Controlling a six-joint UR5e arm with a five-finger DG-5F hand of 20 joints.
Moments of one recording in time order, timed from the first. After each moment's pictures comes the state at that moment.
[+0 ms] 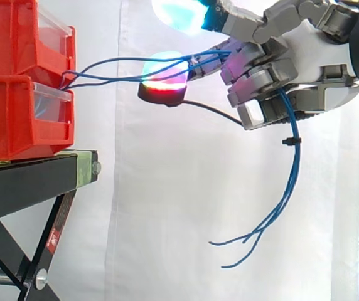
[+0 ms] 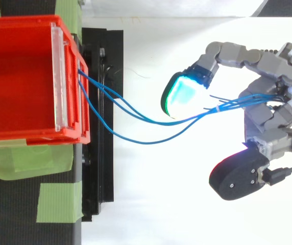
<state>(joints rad) 0.42 -1.82 -1.78 -2.60 -0.61 -0.28</state>
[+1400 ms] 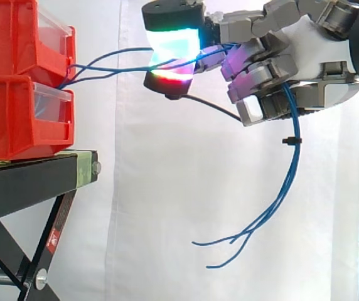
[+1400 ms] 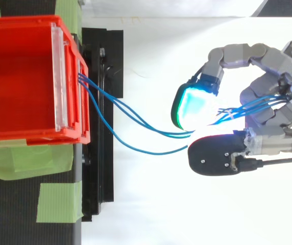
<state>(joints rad) 0.42 -1.82 -1.78 -2.58 -0.59 -0.29</state>
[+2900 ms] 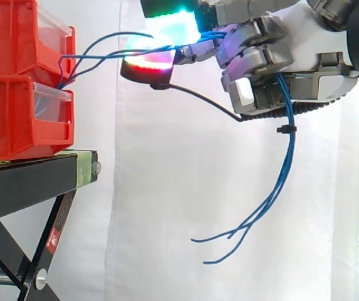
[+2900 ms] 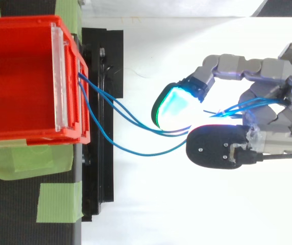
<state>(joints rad) 0.43 -1.82 -1.78 -2.54 -0.58 -0.22</state>
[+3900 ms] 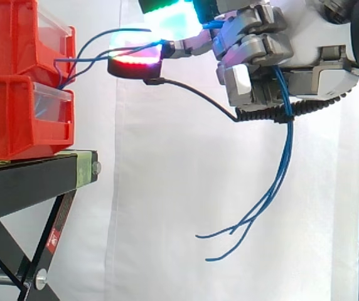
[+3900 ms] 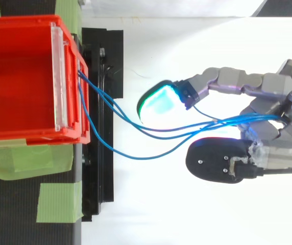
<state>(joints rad) 0.45 -1.82 -1.78 -2.53 -0.58 -0.14</state>
